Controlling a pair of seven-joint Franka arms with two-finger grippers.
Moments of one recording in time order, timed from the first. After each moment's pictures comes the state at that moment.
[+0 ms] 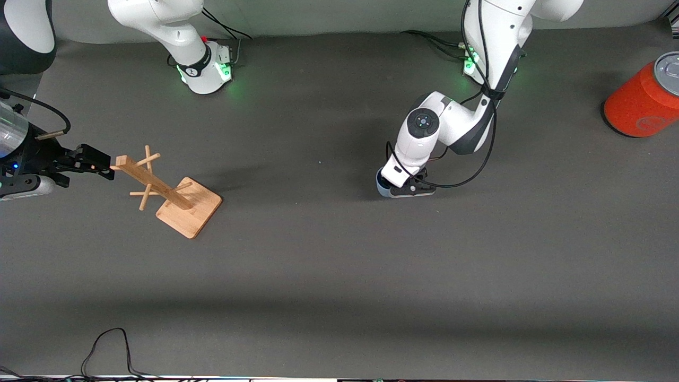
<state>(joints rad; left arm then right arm) -0.63 0.42 -0.03 -2.15 -0.01 2.62 -0.75 0.17 0.08 -0.15 -1.54 0.02 1.63 -0.10</state>
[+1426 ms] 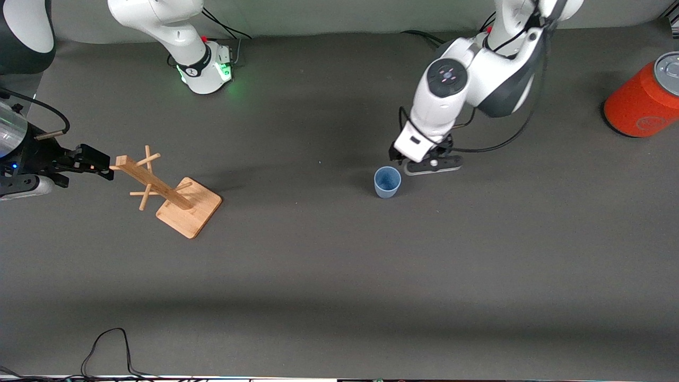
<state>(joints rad) -0.57 0.07 -0.02 -2.01 -0.02 2.04 -0.72 0.17 0.08 -0.15 -1.54 0.02 1.63 -0.10</state>
